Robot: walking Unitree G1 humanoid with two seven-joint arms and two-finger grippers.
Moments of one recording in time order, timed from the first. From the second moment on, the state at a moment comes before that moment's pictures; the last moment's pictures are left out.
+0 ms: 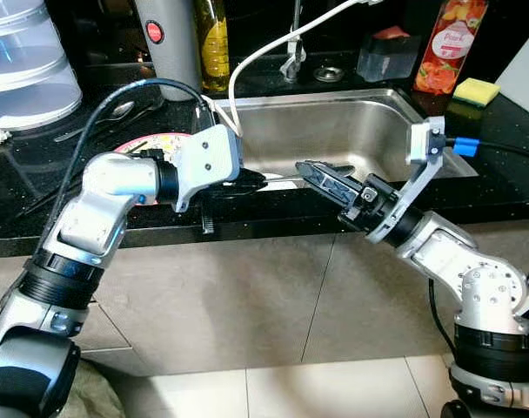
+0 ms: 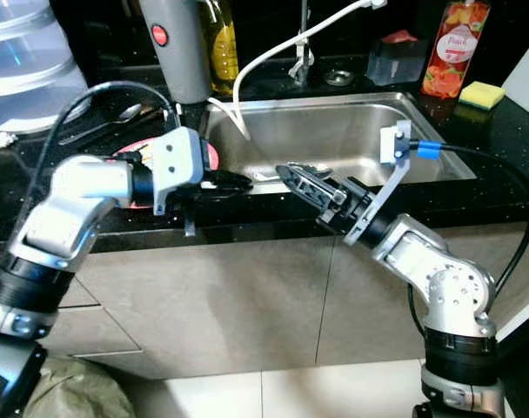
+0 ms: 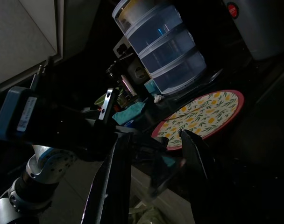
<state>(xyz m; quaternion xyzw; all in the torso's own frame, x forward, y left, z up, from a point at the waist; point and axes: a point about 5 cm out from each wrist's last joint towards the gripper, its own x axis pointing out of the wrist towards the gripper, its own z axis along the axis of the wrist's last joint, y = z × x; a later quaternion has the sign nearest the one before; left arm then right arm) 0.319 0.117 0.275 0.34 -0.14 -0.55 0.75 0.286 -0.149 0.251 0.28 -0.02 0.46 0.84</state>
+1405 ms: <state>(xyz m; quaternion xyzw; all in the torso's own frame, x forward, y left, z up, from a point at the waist) 0.323 0.105 0.276 0.33 -0.16 -0.55 0.75 0.288 -0.145 0.251 0.28 -0.02 0.44 0.85</state>
